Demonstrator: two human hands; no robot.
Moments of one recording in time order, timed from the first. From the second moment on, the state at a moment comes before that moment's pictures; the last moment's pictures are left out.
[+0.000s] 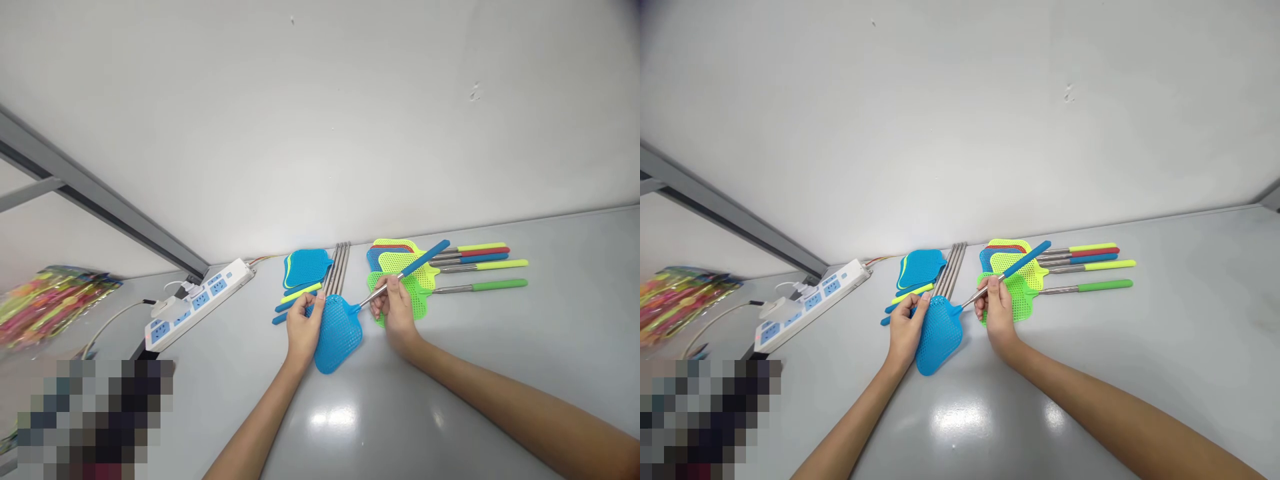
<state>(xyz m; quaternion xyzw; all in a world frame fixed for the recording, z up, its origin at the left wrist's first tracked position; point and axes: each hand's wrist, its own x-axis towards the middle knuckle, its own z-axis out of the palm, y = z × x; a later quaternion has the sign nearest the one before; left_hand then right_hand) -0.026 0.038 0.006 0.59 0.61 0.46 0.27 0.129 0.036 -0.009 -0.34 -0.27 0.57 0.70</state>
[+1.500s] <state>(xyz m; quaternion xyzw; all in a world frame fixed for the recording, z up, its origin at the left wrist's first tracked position) -0.024 0.040 0.004 0.60 0.59 0.46 0.29 0.128 0.036 -0.005 -0.36 -0.26 0.55 0.71</state>
